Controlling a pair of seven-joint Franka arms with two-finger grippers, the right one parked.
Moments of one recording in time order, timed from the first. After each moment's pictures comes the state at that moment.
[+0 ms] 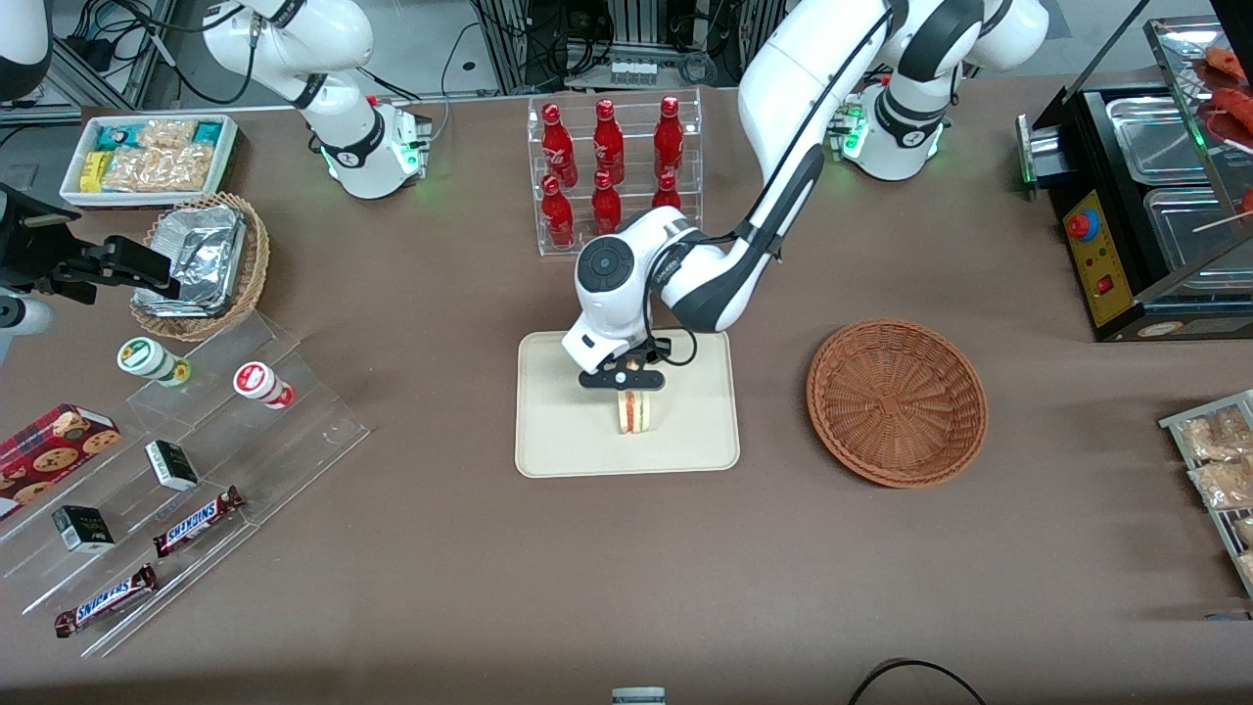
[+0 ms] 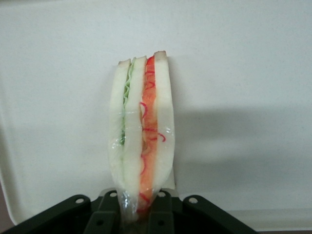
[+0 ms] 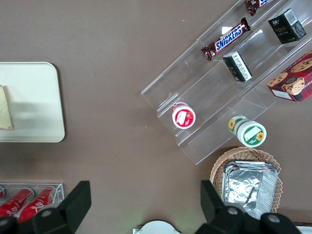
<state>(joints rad) -0.80 0.76 -0.07 -1.46 0.08 2.16 -0.84</state>
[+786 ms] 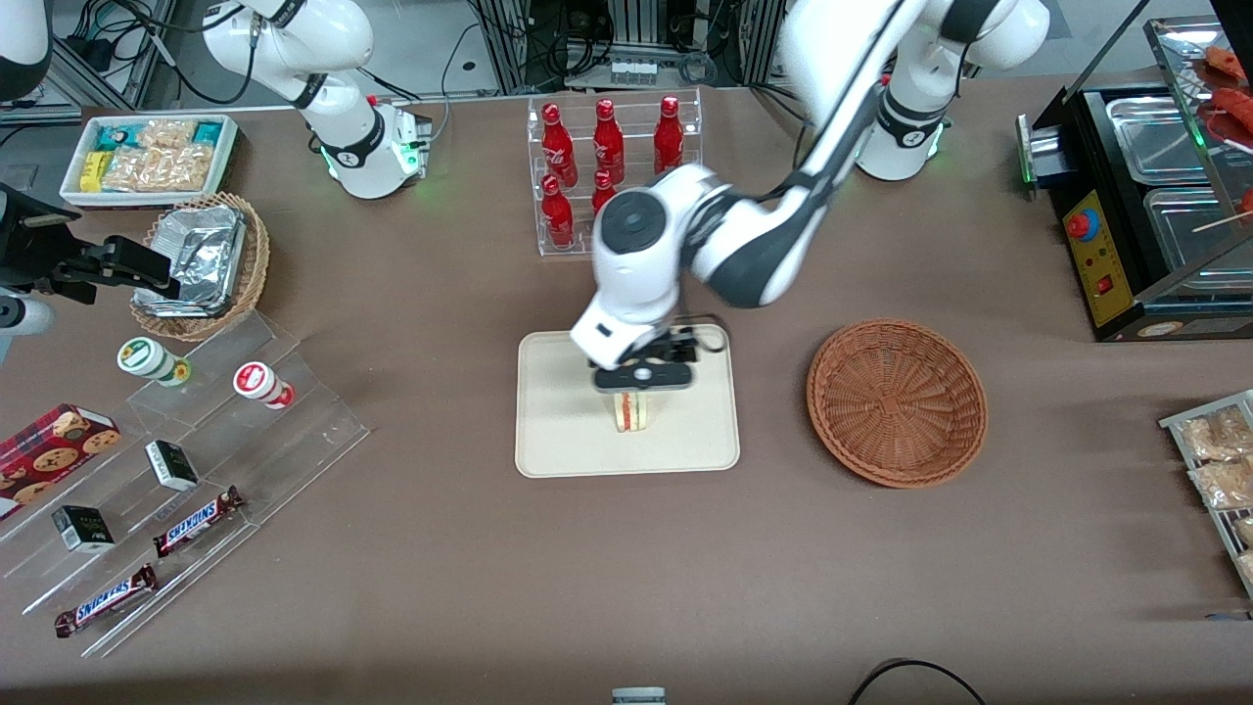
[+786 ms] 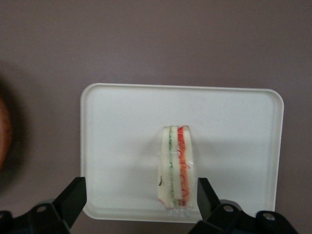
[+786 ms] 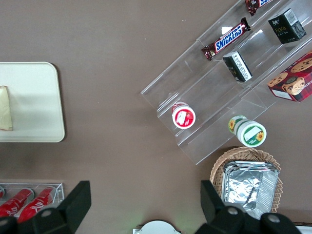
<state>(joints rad) -0.71 0.53 -0.02 -1.40 0.08 1.98 -0.85</state>
